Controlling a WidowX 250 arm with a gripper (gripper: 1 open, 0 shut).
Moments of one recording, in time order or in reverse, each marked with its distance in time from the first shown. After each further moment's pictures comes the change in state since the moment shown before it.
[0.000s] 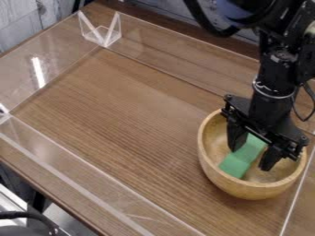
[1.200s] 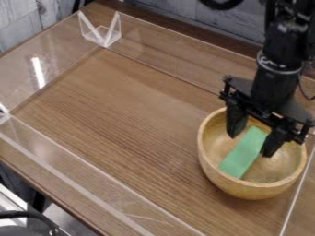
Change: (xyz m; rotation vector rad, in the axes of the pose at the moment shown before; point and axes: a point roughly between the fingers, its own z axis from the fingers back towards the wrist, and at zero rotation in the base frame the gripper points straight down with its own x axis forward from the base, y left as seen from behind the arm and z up) arm -0.006 0.000 0.028 0.017 0.031 0.032
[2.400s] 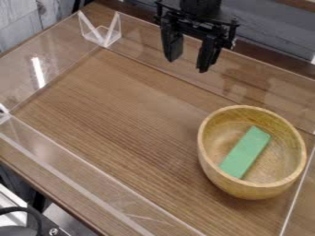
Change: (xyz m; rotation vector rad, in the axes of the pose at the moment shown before) arm 0.003 0.114 0.056 -0.016 0.028 0.195
